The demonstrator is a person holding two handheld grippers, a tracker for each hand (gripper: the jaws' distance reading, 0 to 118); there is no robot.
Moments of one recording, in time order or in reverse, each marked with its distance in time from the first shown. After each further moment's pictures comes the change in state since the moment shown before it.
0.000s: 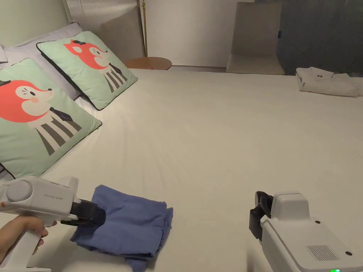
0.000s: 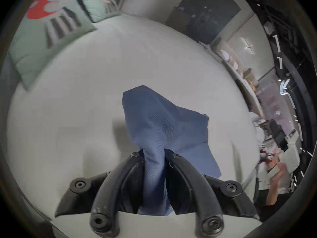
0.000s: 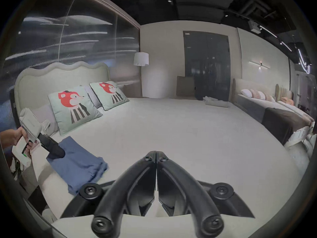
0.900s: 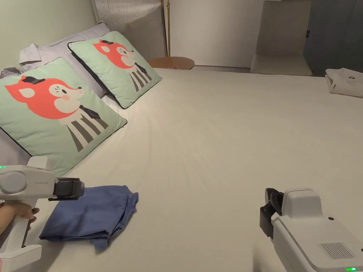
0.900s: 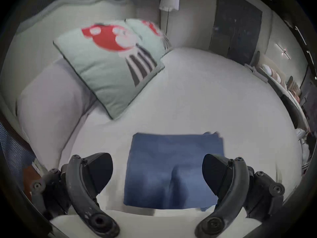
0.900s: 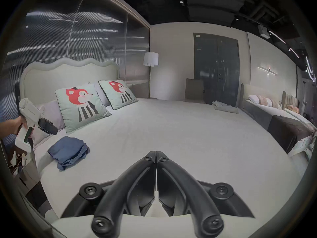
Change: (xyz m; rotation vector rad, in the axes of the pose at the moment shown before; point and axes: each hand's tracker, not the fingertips) left arm 0.001 -0.035 0.044 0.319 0.456 -0.009; right arm -0.020 0.010 -0.010 0.014 0.053 0.053
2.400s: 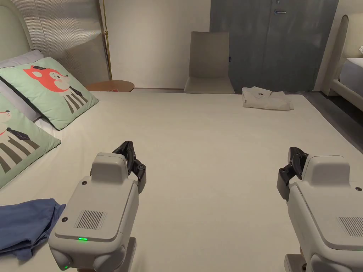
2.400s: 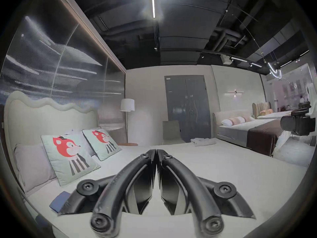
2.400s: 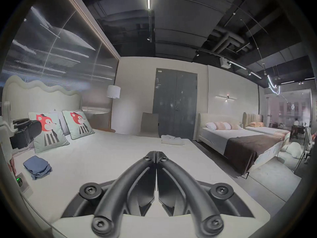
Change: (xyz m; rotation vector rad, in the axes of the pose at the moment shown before) left arm 0.327 -0.075 0.187 0.906 -0.207 -0.143; right arm 0.147 0.044 0.177 0.301 -0.361 0.024
